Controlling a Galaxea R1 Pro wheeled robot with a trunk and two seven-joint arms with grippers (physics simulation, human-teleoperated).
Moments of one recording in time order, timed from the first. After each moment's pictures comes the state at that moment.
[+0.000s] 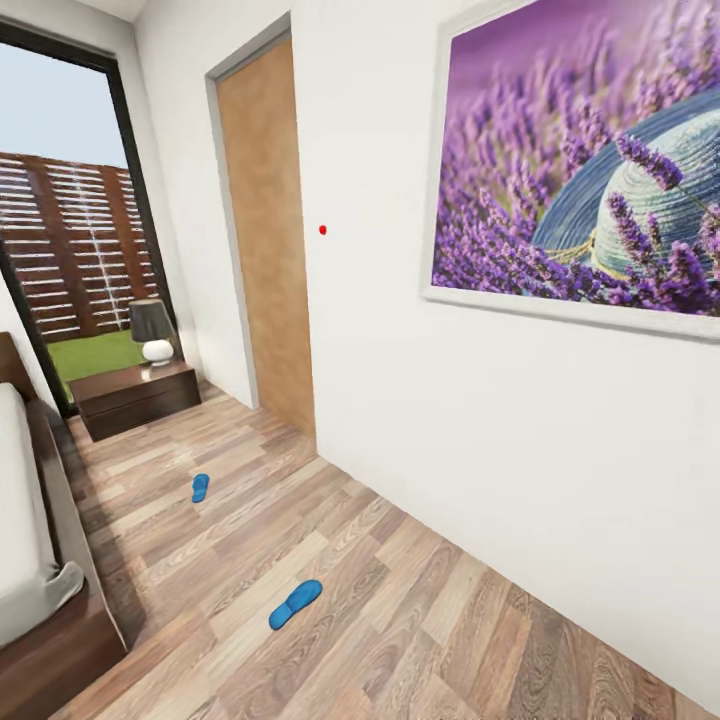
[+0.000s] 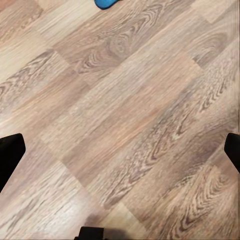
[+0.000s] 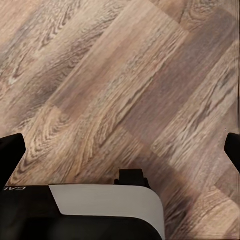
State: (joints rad) left arm 0.01 -0.01 0.00 -0.49 0.09 -0.21 0.00; right arm 0.00 0.00 -0.03 -0.31 -0.01 -0.22 0.00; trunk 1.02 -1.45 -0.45
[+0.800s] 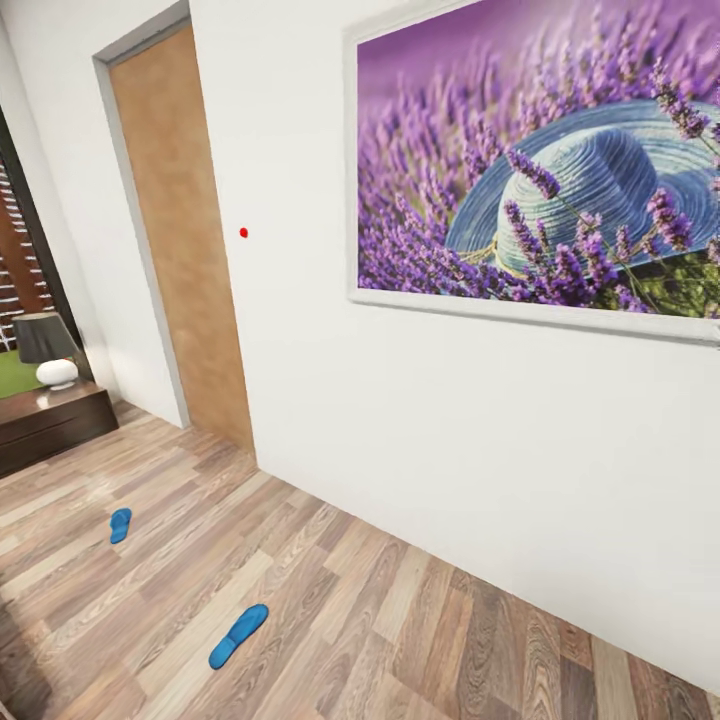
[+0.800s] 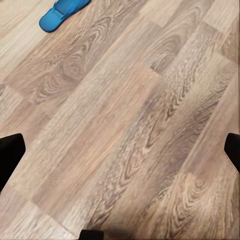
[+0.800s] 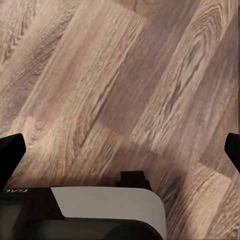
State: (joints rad) left arm 0.01 -0.01 0.00 -0.49 0.09 -0.21 0.00; right arm 0.00 0.00 -0.03 -0.31 -0.01 -0.22 0.00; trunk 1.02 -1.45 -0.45
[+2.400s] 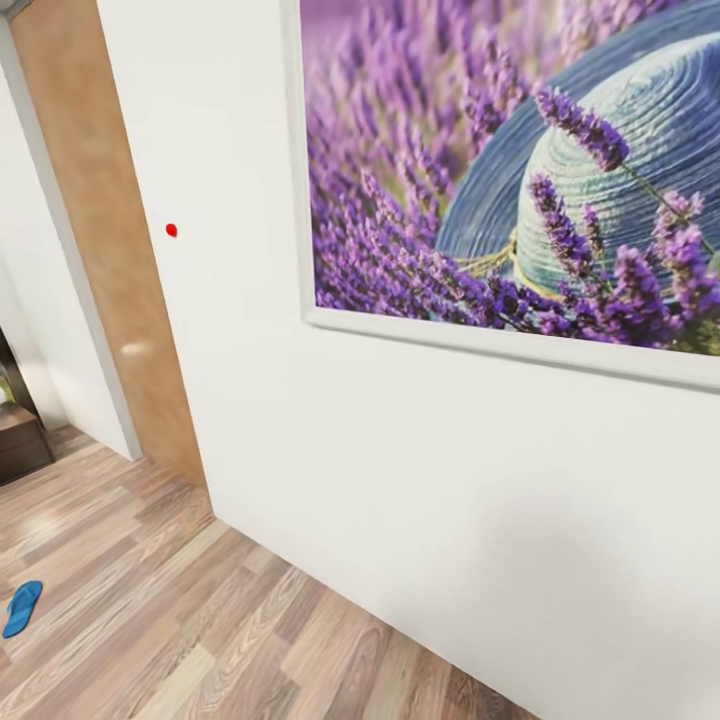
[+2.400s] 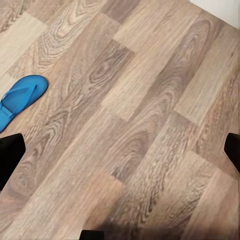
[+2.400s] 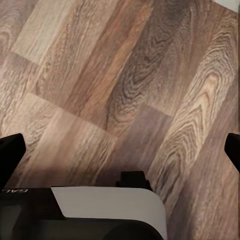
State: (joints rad) left arm 0.01 -0.01 0.00 -0.49 0.09 -0.21 0.00; right arm 0.00 0.00 -0.03 -0.31 -0.01 -0.22 0.00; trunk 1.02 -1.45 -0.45
